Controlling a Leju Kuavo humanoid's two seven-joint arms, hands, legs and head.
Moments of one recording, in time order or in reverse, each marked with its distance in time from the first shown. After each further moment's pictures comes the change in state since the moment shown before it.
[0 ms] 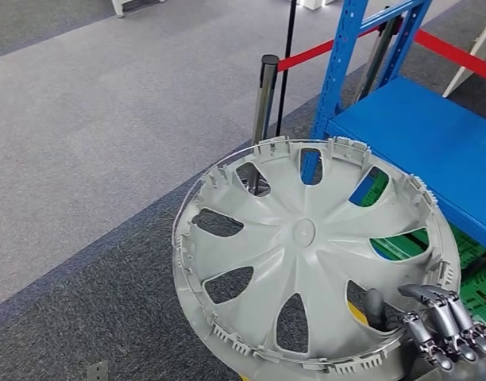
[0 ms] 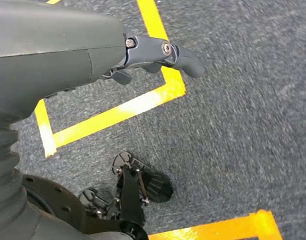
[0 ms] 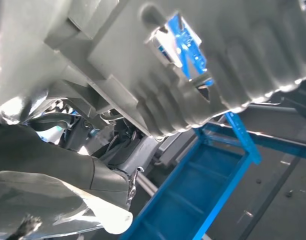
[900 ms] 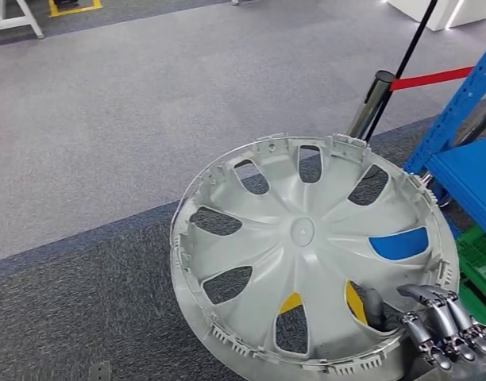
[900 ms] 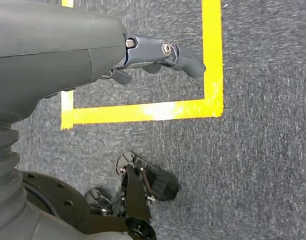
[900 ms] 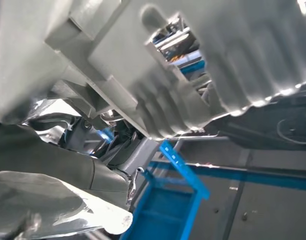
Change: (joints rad) left arm 0.000 -0.003 0.000 0.002 -0.013 0.002 0.009; right arm -0.002 -0.002 0.001 0.002 0.000 0.000 0.000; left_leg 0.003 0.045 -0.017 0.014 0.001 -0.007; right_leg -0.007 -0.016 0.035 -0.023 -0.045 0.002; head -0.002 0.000
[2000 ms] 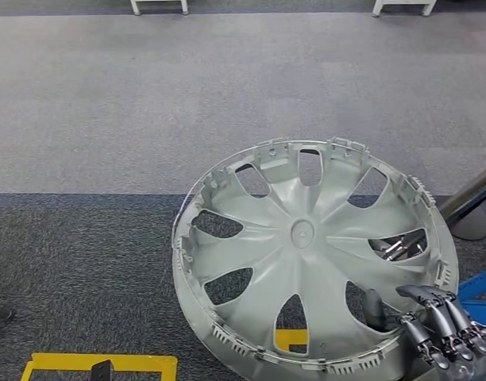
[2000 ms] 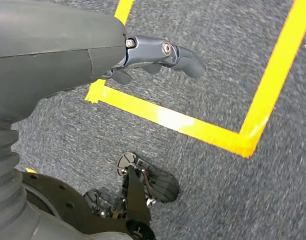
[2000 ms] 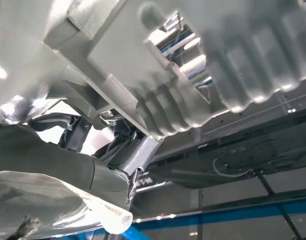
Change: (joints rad) left arm -0.003 -0.002 0.000 0.001 -0.011 0.005 0.016; right arm 0.002 -0.003 0.001 0.005 0.002 0.000 0.000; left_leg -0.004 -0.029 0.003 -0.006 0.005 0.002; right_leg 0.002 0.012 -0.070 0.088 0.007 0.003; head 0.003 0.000
